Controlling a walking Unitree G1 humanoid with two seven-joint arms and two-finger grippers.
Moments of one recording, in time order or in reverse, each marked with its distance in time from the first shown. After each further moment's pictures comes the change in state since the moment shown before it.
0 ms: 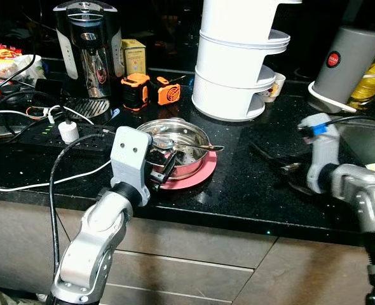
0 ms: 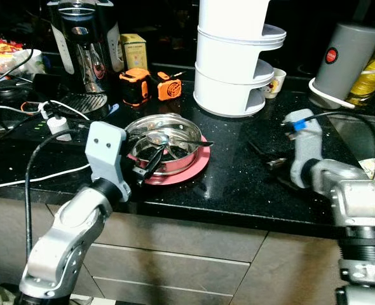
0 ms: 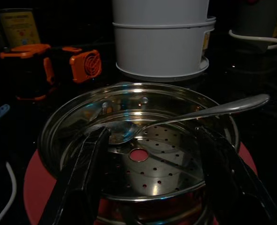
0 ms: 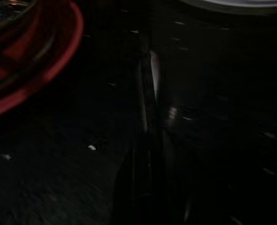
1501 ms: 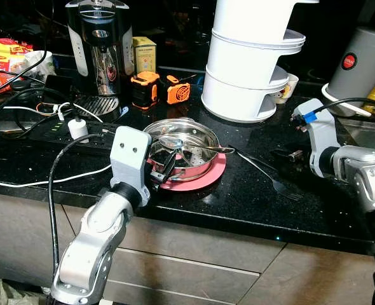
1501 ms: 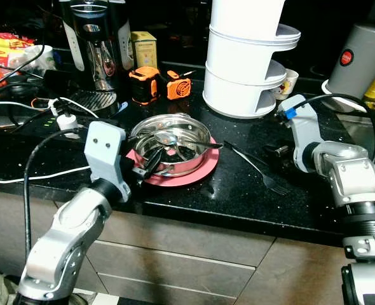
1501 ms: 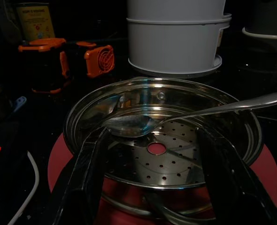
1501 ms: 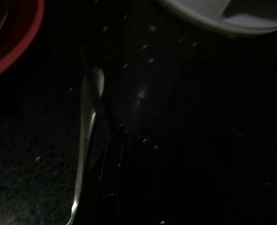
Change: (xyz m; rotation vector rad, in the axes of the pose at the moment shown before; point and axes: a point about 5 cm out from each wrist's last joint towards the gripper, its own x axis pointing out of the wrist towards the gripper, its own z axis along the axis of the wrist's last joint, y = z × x) left arm -0.002 0.000 0.001 0.002 0.004 0.002; right arm -0.010 -0.032 0.026 -0.202 0.133 -0.073
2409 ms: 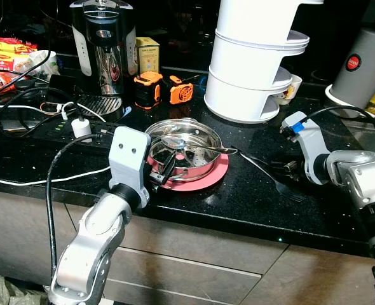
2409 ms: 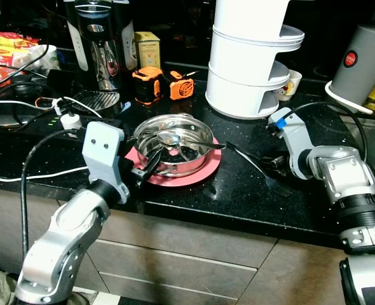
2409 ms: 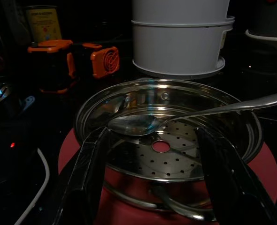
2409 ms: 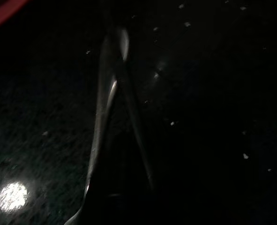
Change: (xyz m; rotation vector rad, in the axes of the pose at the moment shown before) left arm -0.004 0.000 0.003 0.003 0.000 0.003; right arm 0.009 0.001 -0.012 -0.039 0.164 0.087
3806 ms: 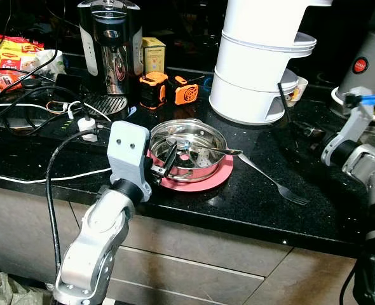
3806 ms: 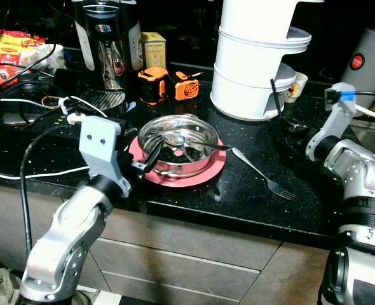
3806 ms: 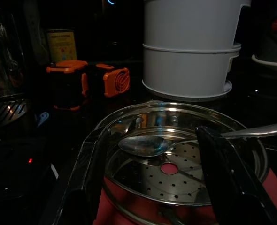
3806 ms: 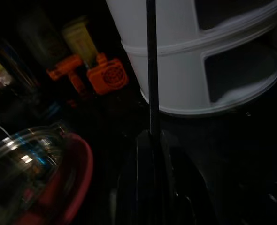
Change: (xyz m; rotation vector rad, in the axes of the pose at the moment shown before) left arm 0.004 -0.004 0.011 -0.028 -0.089 0.026; right arm -0.027 -0.027 0.012 0.586 -0.703 -0.016
